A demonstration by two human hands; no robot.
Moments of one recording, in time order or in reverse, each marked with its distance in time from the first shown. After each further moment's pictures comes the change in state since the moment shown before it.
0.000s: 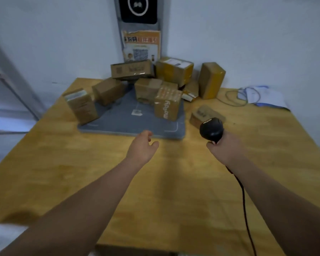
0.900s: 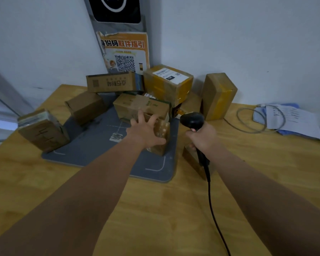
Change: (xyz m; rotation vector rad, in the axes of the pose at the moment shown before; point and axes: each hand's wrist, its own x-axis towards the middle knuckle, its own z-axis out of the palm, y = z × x) left_hand 0.239 0.088 0.034 0.586 -0.190 -0.086; right_hand 0.234 -0.038 0.018 0.430 -0.245 0.051
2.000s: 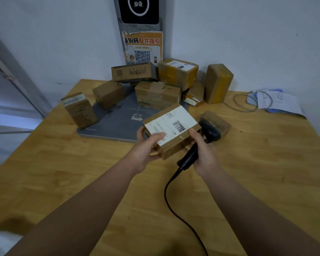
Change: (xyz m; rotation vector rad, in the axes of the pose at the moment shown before) left_hand -0.205 -0.074 0.052 -1.604 -0.140 -0.079; right_hand -0.197 0.028 0.072 1.088 -0.012 0.157
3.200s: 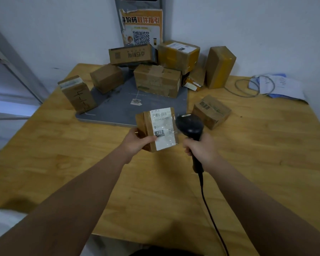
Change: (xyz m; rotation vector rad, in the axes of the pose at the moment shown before) left_hand 0.003 -0.033 -0.031 0.452 0.157 0.015; right_hand -0.031 0.005 -0.016 -0.805 -0.039 -0.059
